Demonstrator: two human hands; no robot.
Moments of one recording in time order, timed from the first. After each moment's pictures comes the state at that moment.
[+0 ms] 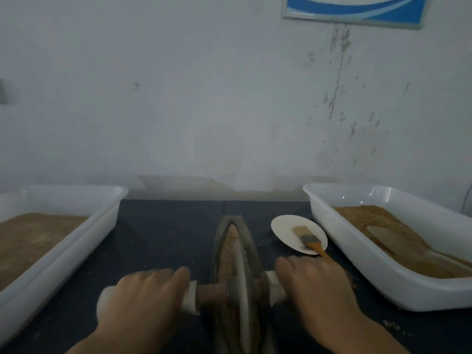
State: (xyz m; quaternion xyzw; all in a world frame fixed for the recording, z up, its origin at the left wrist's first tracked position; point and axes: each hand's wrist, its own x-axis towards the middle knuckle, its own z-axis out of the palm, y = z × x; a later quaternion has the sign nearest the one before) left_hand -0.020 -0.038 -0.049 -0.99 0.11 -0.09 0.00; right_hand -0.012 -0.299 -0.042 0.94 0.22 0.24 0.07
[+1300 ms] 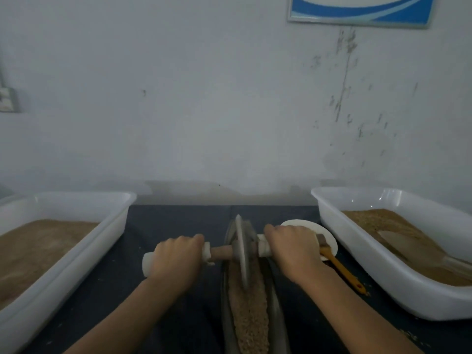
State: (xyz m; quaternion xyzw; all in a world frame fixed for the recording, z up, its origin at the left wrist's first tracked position) left_hand 0.068 -0.047 -0.060 -0.98 0.04 -0.18 0.02; right_hand 0.081 -0.275 -0.042 0.95 0.15 0.26 0.12
